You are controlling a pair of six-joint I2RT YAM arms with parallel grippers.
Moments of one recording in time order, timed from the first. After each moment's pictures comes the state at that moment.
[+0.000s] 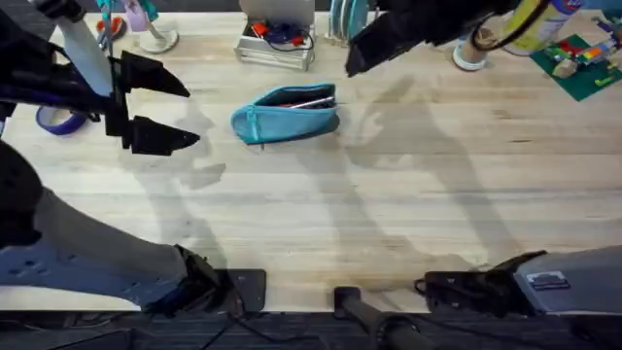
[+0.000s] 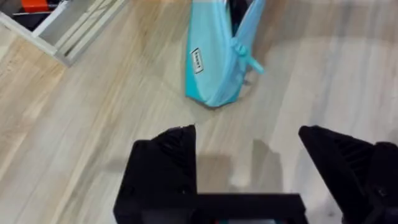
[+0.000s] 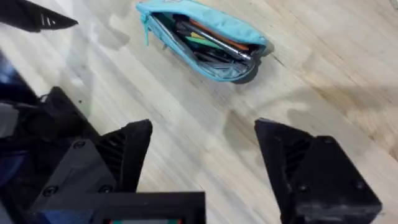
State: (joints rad) left arm 0.61 1.76 1.37 -1.47 0.82 1.88; right arm 0.36 1.61 1.70 -1.20 -0.46 -0.16
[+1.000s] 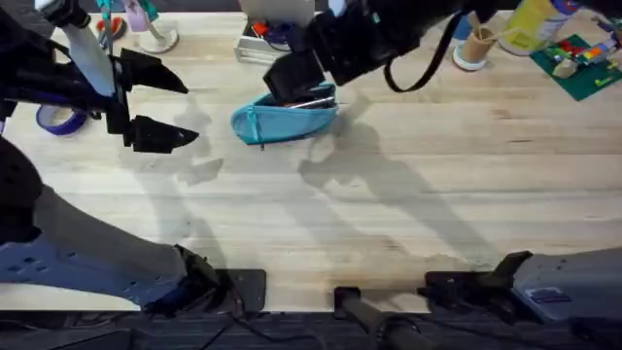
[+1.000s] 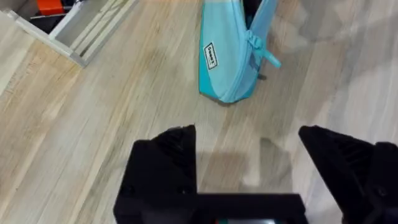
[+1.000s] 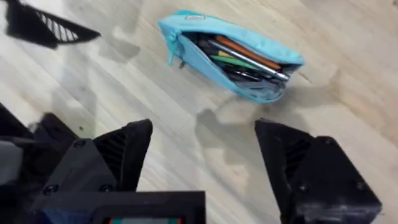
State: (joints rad) left arm 0.61 1.78 1.37 -1.41 0.82 1.90; right arm 0.74 1.61 1.70 -1.07 -0.10 0.18
